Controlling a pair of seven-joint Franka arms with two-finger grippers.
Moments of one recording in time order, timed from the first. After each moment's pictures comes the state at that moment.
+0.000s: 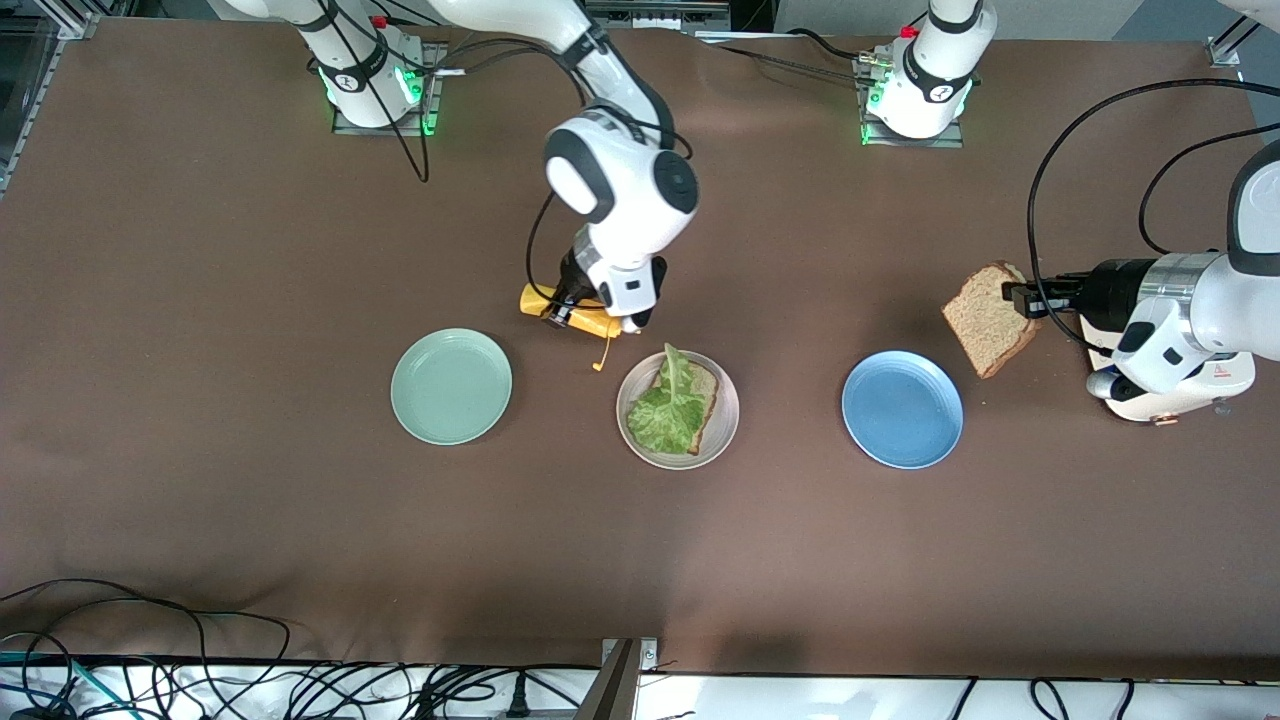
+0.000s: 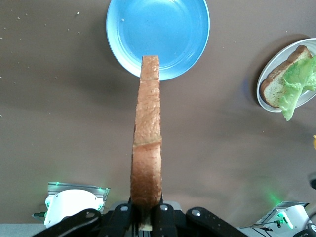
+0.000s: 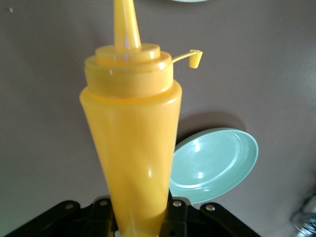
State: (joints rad) left arm -0.06 0.37 0.13 -1.40 -0.33 1.28 -0.25; right arm 1.15 0.76 -0.38 -1.38 -0.25 1.74 -0.35
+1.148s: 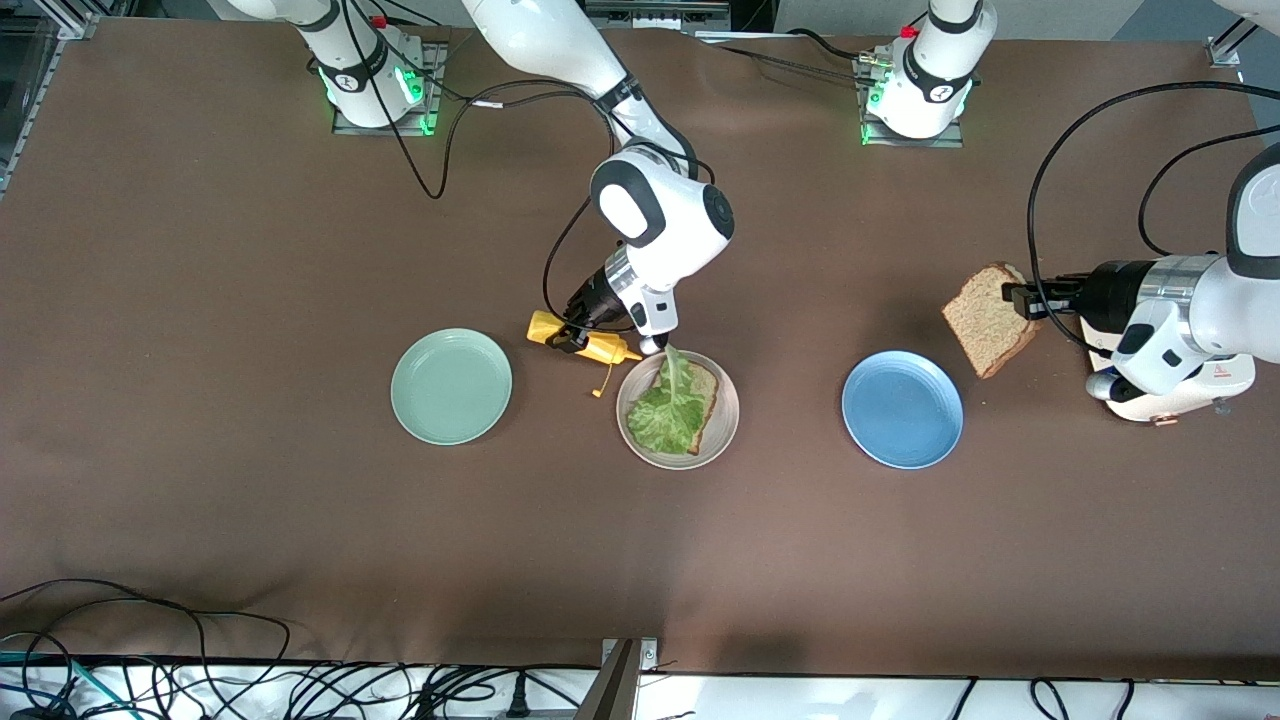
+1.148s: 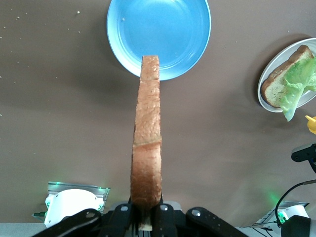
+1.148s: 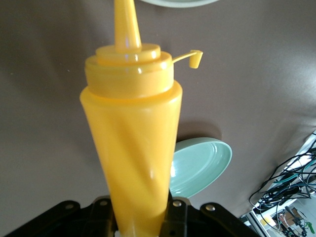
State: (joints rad) left arm -0.06 0.38 0.13 -1.40 -0.33 1.28 -0.25; right arm 1.18 0.92 -0.45 -1.26 -0.30 1.74 -0.34
